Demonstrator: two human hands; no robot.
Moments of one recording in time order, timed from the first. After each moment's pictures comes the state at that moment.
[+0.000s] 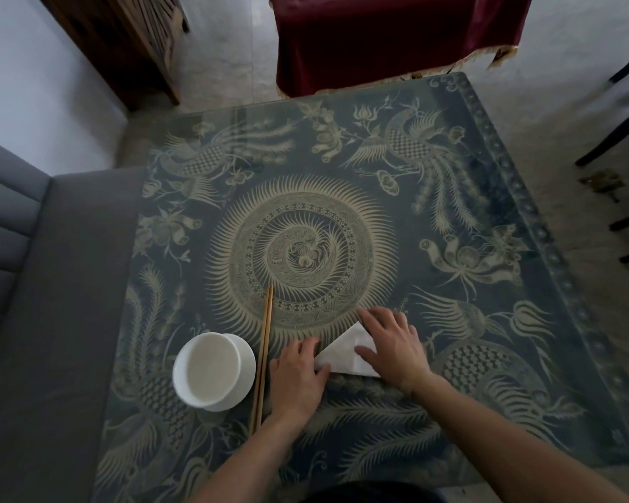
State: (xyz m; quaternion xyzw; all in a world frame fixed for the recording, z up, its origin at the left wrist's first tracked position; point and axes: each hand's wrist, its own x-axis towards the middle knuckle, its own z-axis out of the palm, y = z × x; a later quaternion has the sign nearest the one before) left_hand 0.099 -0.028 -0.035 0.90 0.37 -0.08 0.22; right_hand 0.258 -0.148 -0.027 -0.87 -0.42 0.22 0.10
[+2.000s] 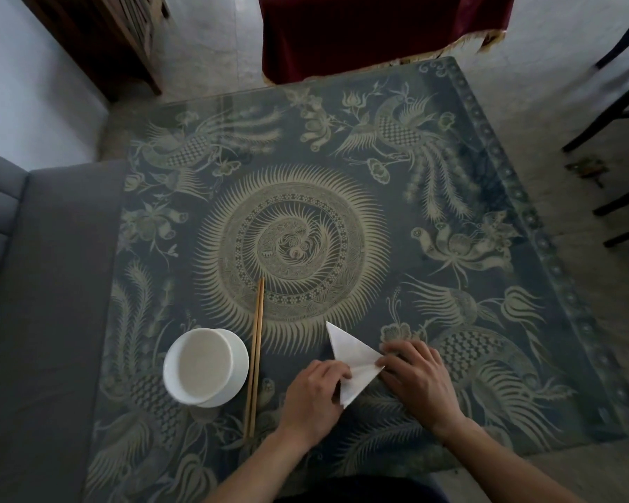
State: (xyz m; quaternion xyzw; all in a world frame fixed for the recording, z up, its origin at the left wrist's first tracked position) left_hand 0.082 -0.064 -0.038 0.93 0.18 -0.01 0.32; right_hand 0.232 -0.229 -0.046 -0.86 -0.45 0.09 0.21
